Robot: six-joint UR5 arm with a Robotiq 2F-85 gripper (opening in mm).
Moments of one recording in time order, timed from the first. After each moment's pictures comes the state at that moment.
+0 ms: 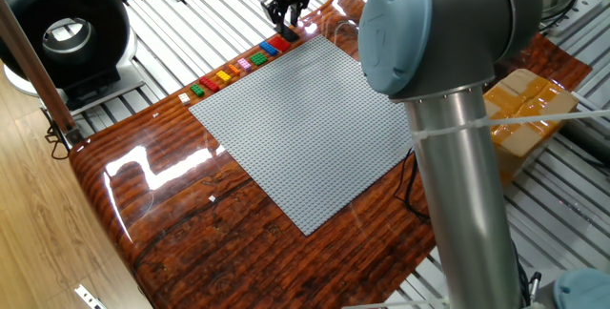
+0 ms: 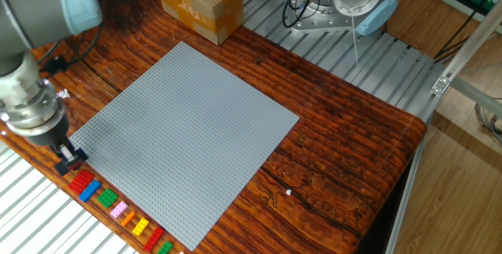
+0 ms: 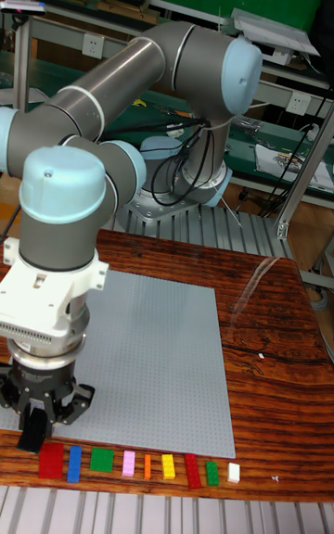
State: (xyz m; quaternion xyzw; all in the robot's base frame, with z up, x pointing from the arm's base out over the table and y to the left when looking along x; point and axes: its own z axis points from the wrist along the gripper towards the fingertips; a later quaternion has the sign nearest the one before) arm 0.755 -0.133 0.035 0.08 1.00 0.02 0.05
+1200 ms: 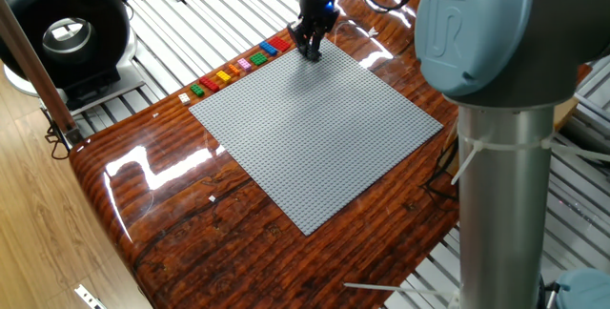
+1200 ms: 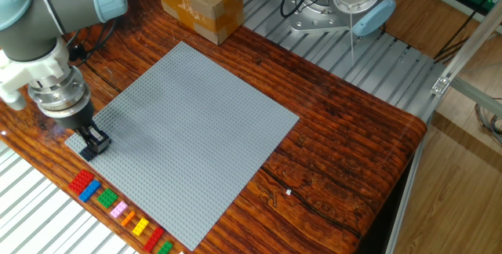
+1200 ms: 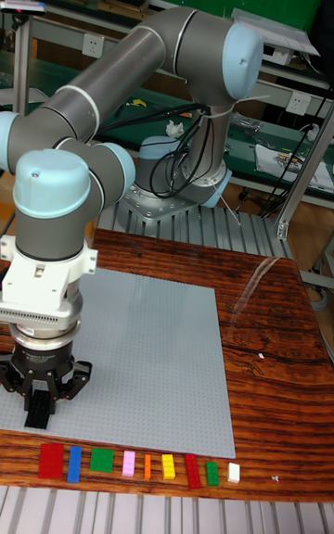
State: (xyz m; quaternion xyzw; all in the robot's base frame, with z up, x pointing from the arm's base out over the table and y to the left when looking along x) arm 0.711 -0.136 0.006 0.01 1.00 0.03 0.04
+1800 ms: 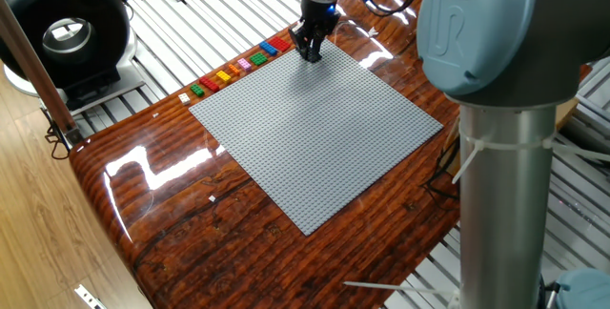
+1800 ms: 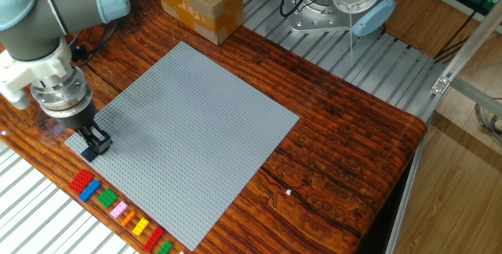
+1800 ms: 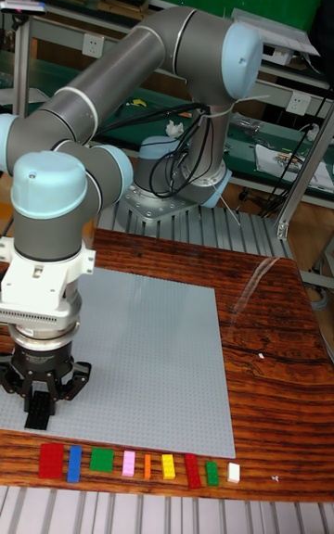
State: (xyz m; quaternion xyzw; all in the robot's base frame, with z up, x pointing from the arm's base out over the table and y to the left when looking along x) arm 0.710 -0.136 0.002 0.01 1.00 0.03 0.04
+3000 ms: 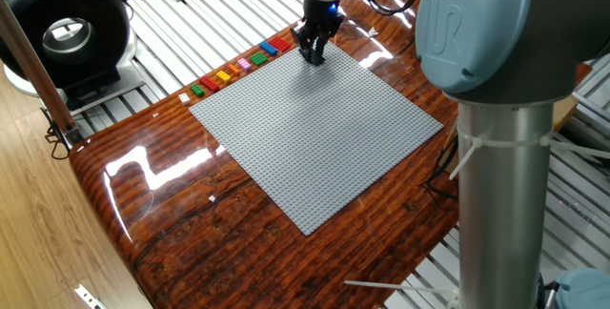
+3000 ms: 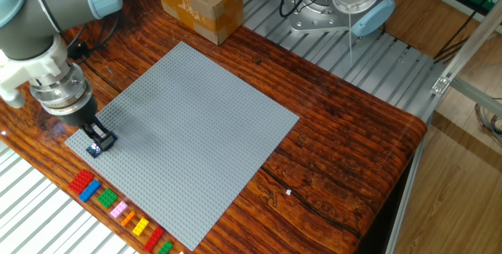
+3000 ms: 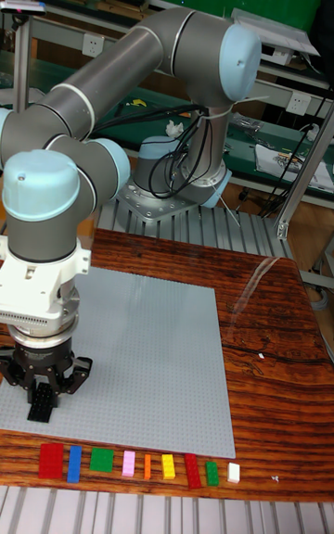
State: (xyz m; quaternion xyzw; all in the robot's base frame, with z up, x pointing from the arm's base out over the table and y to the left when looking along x) arm 0.698 -0.133 0.004 0.04 1.00 0.05 0.01
